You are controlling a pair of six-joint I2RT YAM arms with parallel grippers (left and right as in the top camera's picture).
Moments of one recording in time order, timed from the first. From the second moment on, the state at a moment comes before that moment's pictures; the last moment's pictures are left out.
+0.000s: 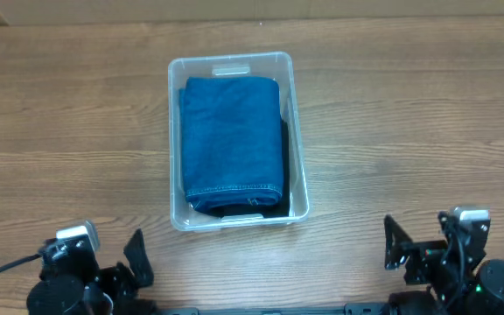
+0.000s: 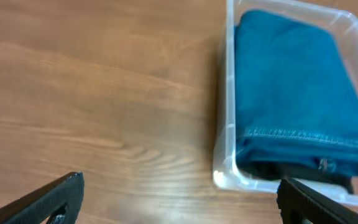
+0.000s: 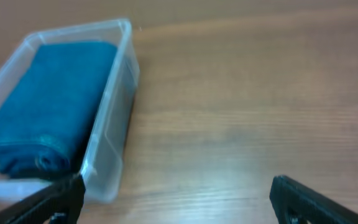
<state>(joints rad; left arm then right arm) -0.04 0.34 0.98 -1.27 -0.10 -0.27 0.06 0.28 0.87 -1.11 -0.11 0.12</state>
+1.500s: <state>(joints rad) -0.04 0.34 0.98 -1.27 -0.10 -0.28 0.06 0.02 0.04 -0.10 -0.08 0.09</state>
